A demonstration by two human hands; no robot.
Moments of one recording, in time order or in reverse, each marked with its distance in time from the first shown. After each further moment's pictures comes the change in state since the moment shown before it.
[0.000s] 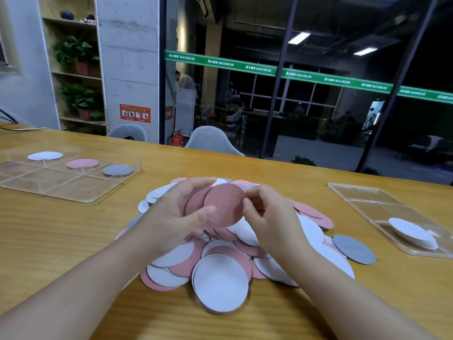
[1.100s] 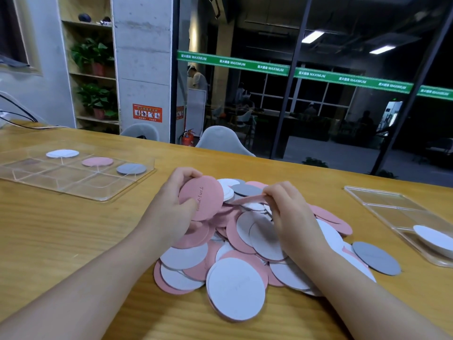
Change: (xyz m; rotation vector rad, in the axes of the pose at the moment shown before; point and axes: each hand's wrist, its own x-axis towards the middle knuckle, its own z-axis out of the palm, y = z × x) left_hand 0.010 -0.009 -0.015 0.050 0.277 -0.071; right_hand 0.013 0.039 0.012 -0.281 0.102 -0.254
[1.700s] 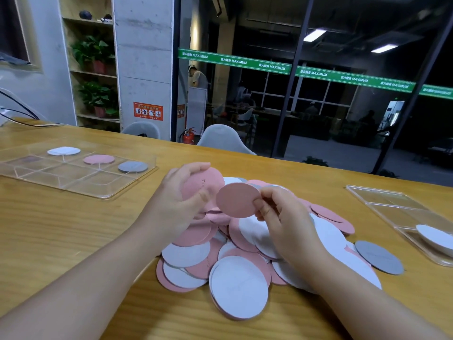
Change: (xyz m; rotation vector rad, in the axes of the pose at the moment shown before) left_hand 0.003 0.000 -0.006 0.051 -0.050 0.139; right_hand -0.002 -0.033 -0.010 0.357 -0.104 0.162
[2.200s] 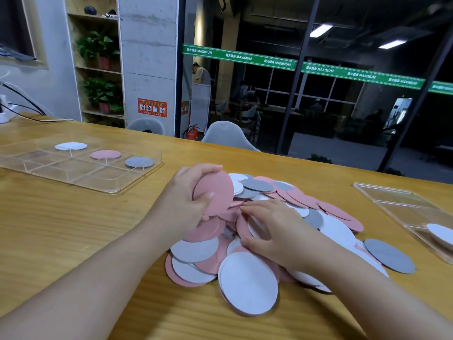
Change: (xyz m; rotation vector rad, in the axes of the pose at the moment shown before) left_hand 0.000 -0.005 0.001 0.095 -0.008 -0.011; right_hand 0.000 -0.014 -0.003 -0.462 -0.514 -0.048
